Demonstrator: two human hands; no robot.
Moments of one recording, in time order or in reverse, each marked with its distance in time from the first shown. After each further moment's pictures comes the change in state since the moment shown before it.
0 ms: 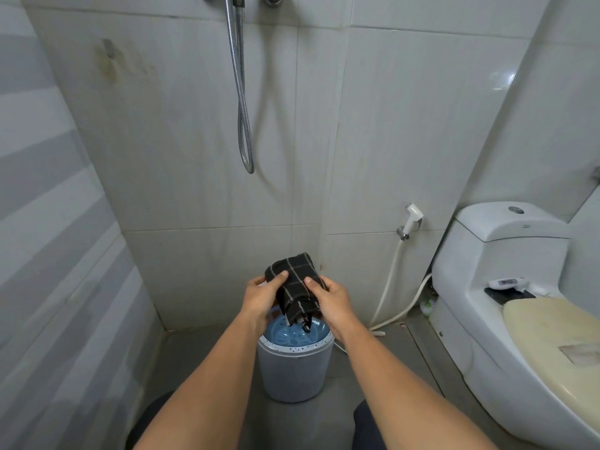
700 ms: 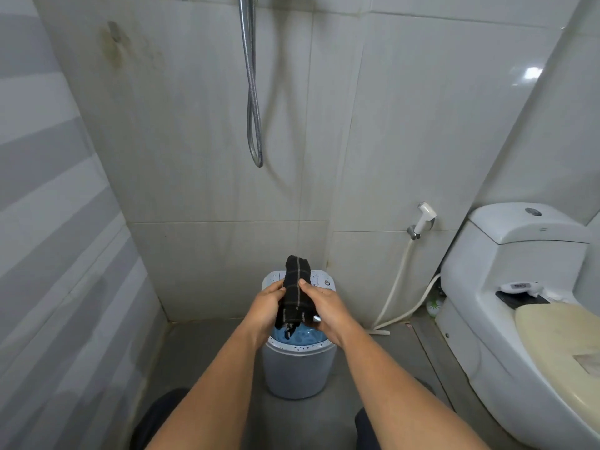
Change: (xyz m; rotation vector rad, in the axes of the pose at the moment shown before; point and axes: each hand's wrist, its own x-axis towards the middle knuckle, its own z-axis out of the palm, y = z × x) left_hand 0.019 -0.022 -0.019 0.138 -0.215 0.084; right_hand 0.011 0.011 0.018 -0.084 -0.103 0.243
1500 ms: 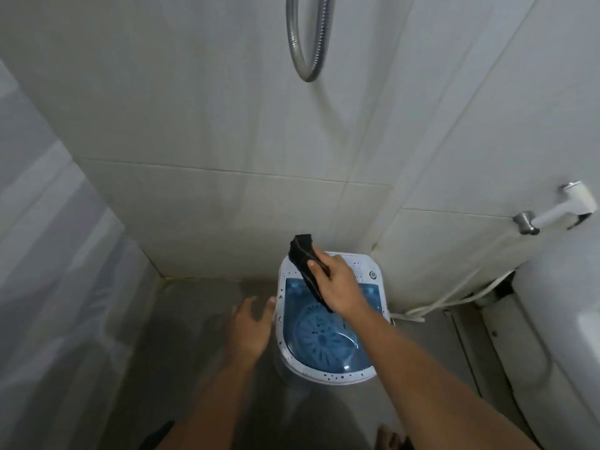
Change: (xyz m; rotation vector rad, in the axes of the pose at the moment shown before) left_hand 0.197 -0.130 -0.108 0.528 0.430 -0.231; right_hand 0.264 0.062 0.016 -0.770 0.061 -0.312
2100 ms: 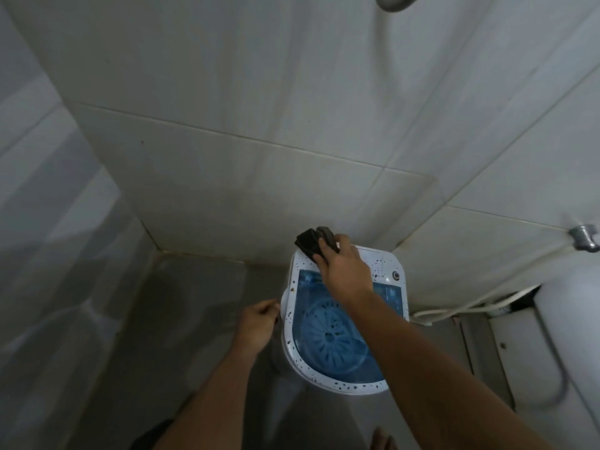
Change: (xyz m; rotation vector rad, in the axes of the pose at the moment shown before) left_hand 0.053 -0.039 0.029 -0.379 -0.223 -0.148; right_hand 0.049 0.026 0.040 -0.799 -0.016 -0.125
